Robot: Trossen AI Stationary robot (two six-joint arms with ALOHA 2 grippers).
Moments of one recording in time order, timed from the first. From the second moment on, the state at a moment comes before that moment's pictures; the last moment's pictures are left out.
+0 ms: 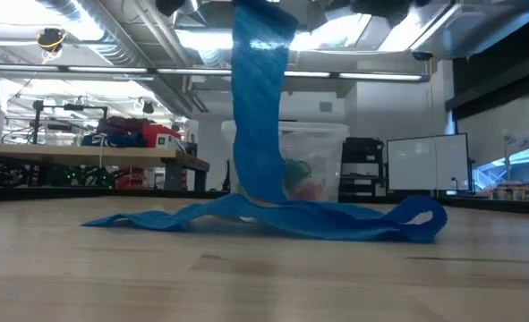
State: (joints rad) left arm -0.33 1.35 1.15 -0.15 -1.09 1.18; right arm -0.06 0.95 0.82 -0.11 -0.05 -0.07
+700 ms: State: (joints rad) left arm -0.36 1.43 1.15 0.17 -1.07 1.57; right arm -0.30 1.08 0.75 0.29 -0.54 0.18
